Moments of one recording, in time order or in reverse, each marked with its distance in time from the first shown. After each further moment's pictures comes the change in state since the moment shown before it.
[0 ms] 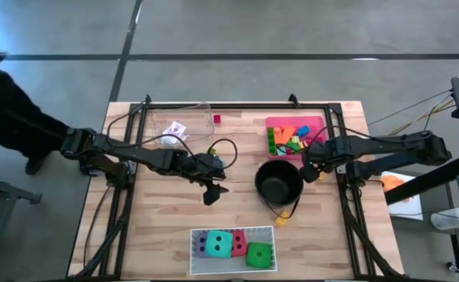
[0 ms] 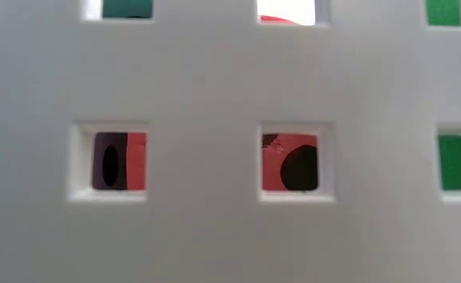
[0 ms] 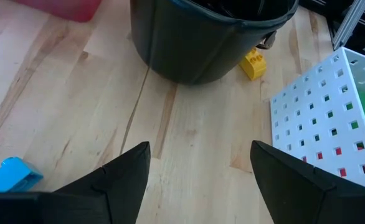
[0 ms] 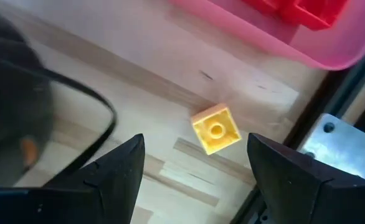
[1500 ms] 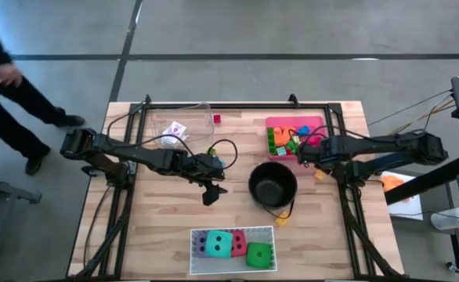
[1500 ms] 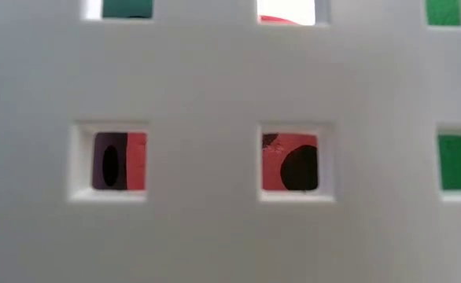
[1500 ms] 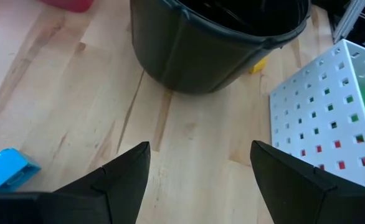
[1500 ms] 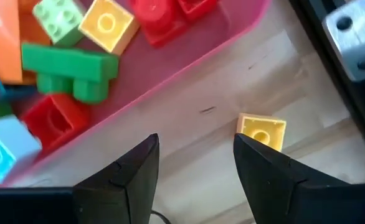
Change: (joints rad) left arm 0.001 0.000 0.000 -0.021 0.016 -0.007; right arm -0.036 0.067 -0.015 0.078 0.139 0.996
